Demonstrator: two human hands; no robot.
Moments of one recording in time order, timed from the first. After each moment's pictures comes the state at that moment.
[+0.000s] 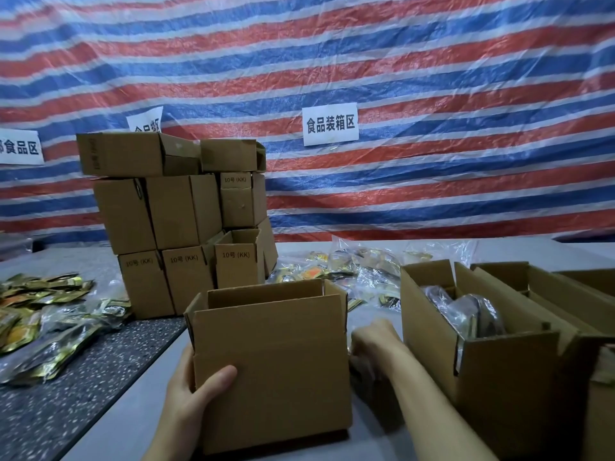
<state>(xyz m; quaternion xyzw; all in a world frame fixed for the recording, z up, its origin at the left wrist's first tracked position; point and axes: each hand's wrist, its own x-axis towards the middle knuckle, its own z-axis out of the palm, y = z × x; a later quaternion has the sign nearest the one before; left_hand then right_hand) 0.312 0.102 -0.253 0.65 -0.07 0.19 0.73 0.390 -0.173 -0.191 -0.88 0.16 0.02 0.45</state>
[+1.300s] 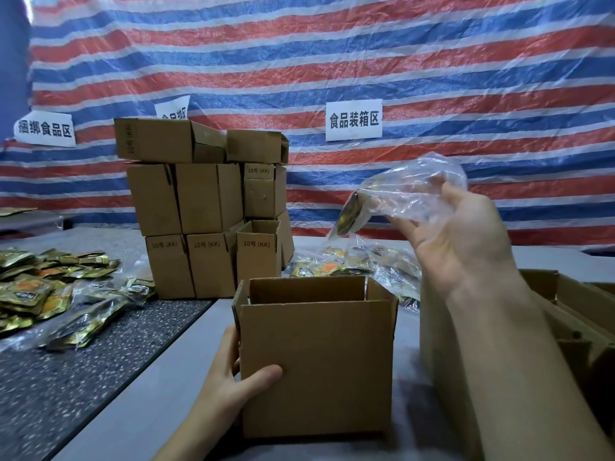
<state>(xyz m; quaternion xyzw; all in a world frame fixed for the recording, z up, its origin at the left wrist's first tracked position) 0.301 0.084 -0.248 0.68 -0.13 0.15 0.70 0.287 -0.170 -0.038 -0.35 -0.13 -0.14 0.92</state>
